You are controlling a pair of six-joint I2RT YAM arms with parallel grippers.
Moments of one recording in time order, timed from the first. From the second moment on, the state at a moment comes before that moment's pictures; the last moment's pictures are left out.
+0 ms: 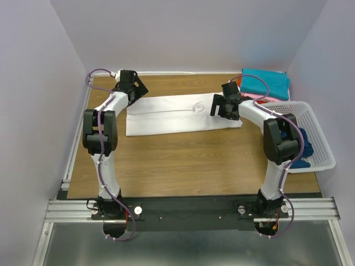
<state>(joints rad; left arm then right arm) -0.08 2.07 1.58 -0.23 -0.11 -0.68 0.30 1.94 1.38 -0.37 0.13 0.43</state>
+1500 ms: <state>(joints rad) -0.78 1.15 0.67 -0.27 -0.16 -1.12 0.27 2.47 2.16 -0.28 -0.34 0.06</state>
